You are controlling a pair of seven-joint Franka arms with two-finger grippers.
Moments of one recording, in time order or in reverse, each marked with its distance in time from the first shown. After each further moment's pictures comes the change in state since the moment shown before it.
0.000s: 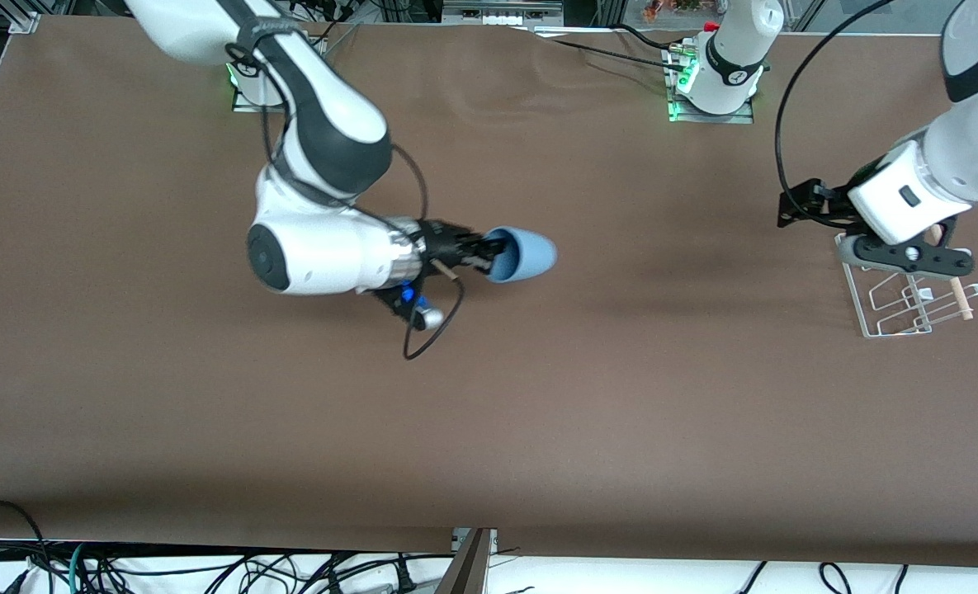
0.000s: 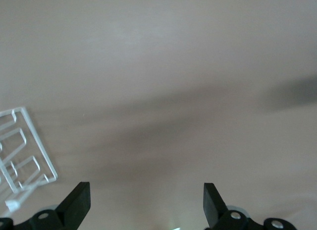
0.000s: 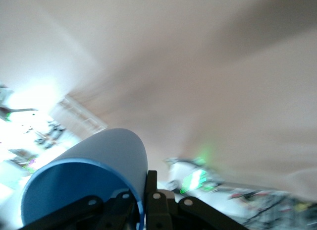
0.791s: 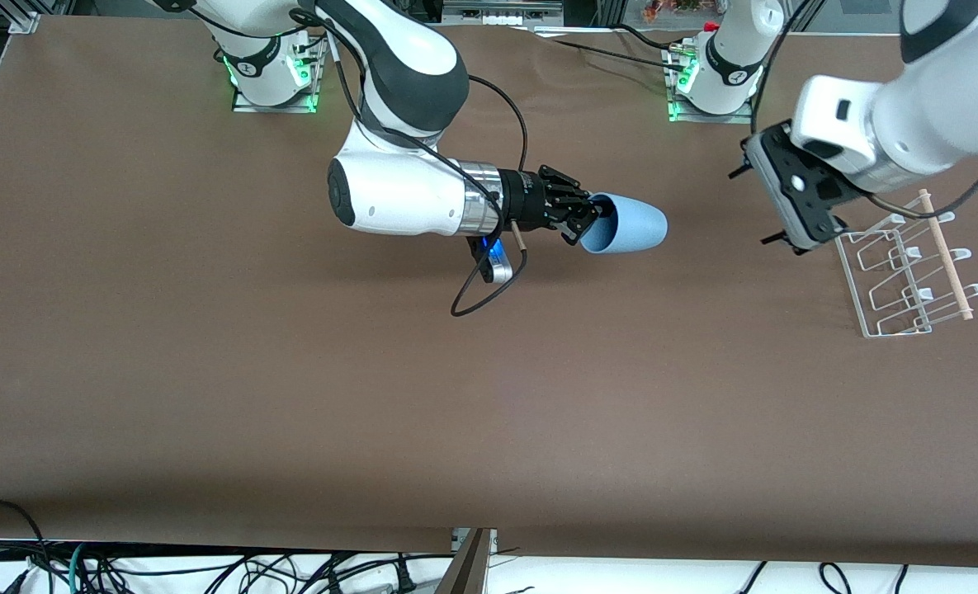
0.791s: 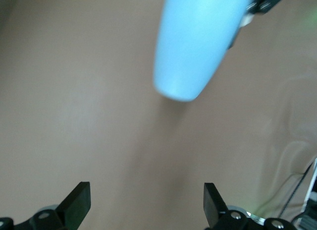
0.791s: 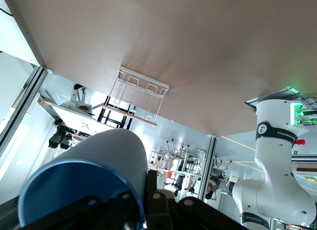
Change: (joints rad) left arm -0.002 -0.019 -0.103 0.019 -0.153 0.036 0.783; right arm 0.135 0.006 0.010 0.026 0.235 0.268 0.264
